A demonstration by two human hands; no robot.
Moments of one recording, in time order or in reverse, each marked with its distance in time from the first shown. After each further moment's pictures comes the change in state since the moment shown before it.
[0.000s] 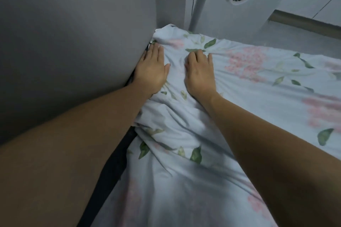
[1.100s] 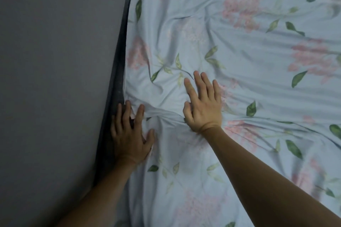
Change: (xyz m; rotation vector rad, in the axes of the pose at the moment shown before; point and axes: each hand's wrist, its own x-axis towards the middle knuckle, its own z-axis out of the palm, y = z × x) left_hand -0.305 0.007 -0.021 -0.332 -0.170 -0.142; right_hand -0.210 -0.051 -0.089 -0.114 -0.345 0.115
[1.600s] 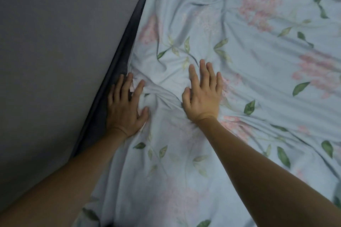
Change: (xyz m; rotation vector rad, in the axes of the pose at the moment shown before) left_hand 0.000 -0.002 0.013 0.020 0.064 0.022; right_hand -0.004 0.000 -0.004 -0.052 -0.001 -0.021
